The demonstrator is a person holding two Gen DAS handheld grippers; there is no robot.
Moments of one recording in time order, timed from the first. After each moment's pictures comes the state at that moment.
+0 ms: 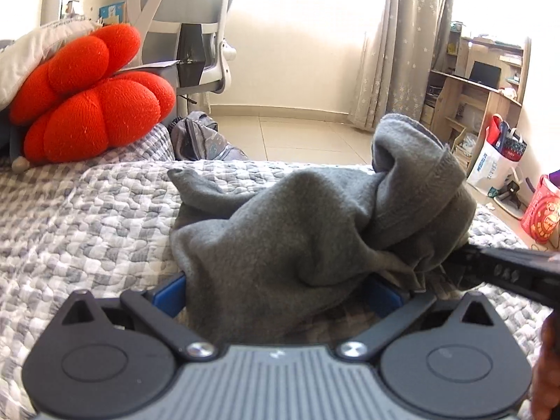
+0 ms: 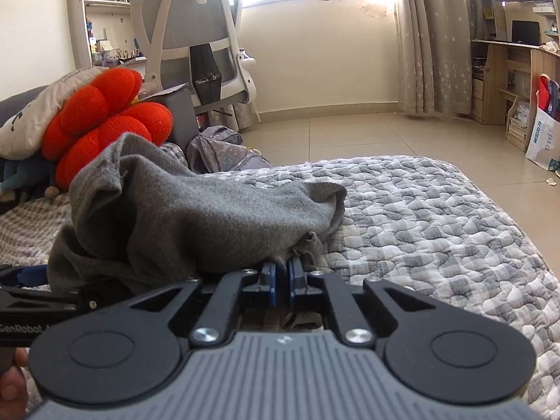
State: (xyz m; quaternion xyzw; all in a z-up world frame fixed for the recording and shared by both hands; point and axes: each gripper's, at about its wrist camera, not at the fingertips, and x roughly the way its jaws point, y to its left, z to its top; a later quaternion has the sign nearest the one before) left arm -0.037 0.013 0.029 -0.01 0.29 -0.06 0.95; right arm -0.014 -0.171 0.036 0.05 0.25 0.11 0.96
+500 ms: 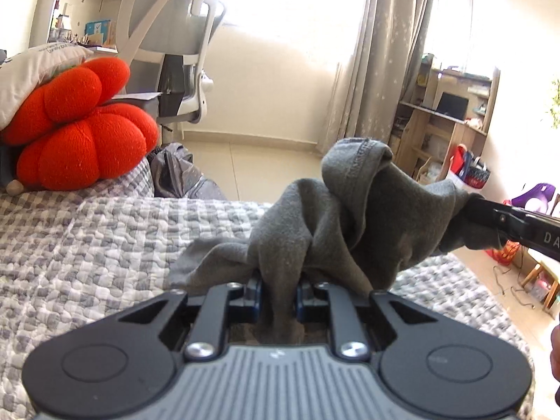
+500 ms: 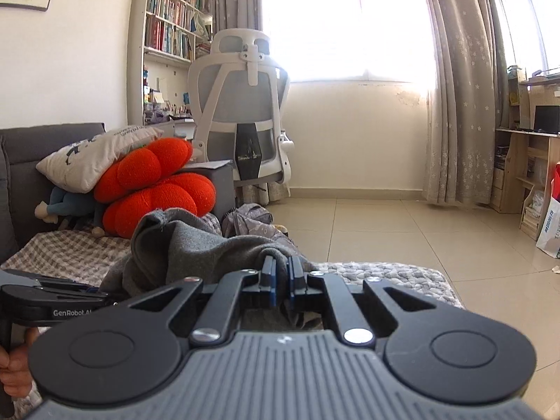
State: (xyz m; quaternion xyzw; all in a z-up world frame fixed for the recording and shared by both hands) left arm -0.082 0.045 0.096 -0.07 0.24 -0.12 0.96; right arm -0.078 -0.185 0.120 0.02 0.12 0.15 0.98
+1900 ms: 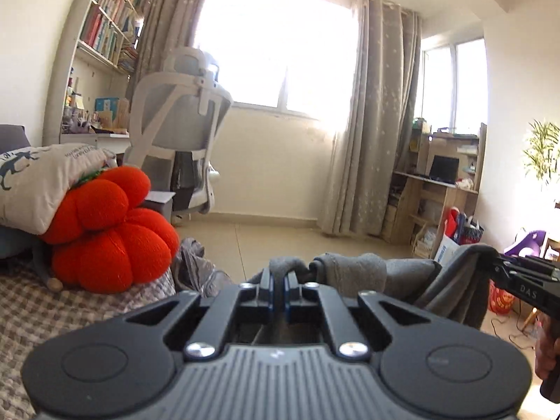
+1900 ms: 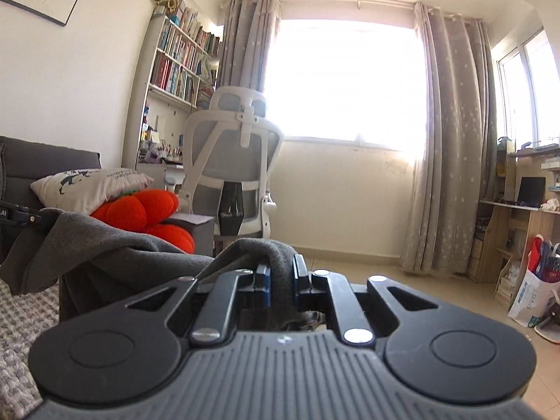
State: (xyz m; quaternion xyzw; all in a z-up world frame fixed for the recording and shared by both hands) left arm -0.129 0.089 0.218 -0.06 0.09 -0.09 0.99; right arm -0.122 -0.222 0.183 -0.04 0.00 0.13 0.99
